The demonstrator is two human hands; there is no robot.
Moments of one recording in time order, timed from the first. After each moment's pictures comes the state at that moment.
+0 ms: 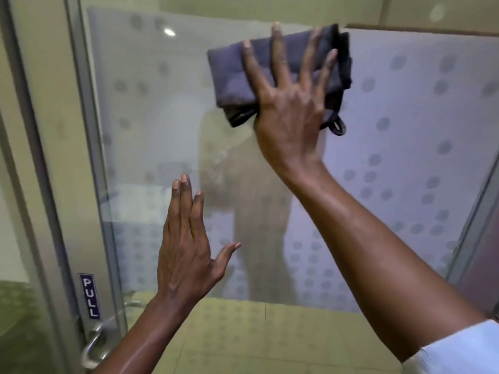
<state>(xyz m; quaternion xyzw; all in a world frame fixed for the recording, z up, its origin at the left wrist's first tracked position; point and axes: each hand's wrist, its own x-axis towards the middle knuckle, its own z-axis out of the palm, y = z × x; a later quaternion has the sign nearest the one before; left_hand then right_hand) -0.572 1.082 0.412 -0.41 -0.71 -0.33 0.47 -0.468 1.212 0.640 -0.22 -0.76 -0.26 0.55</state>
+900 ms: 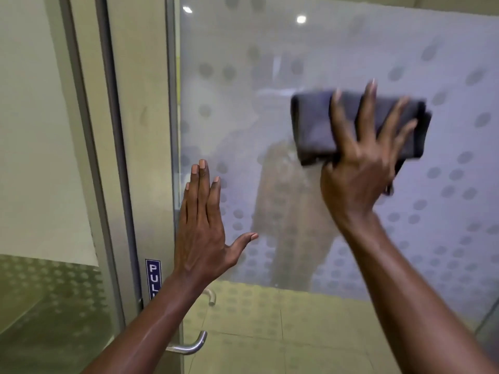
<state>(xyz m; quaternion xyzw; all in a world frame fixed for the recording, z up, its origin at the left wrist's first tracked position) -0.670 1.009 0.404 -0.43 -0.70 -0.36 0.45 -0.502 1.179 0.547 -0.26 -0.71 -0.17 0.63</state>
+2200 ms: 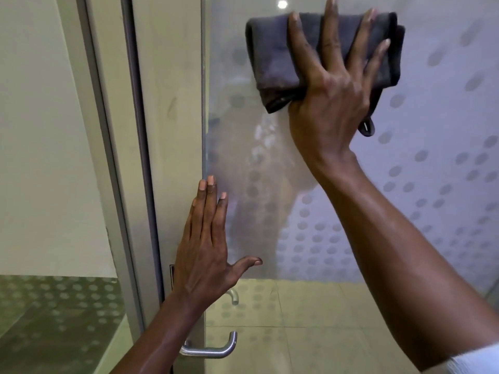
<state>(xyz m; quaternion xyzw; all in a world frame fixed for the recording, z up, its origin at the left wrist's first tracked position) -0.719 0.958 0.369 -0.50 -0.69 -0.36 0.38 -0.605 1.108 0.609 -0.24 -0.70 -0.20 0.65</state>
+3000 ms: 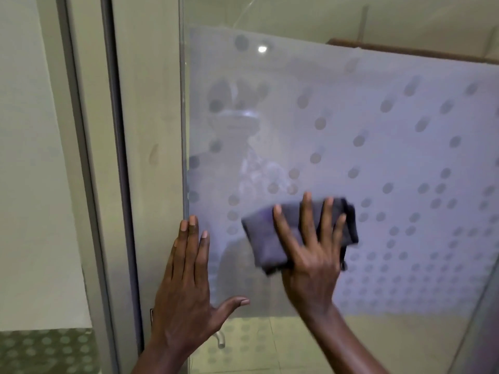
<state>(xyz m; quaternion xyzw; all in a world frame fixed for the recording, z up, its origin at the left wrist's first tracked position) -0.728 0.964 0.363 -0.51 -0.68 -0.35 0.39 -0.553 1.122 0.422 -0.20 -0.76 -0.17 0.59</state>
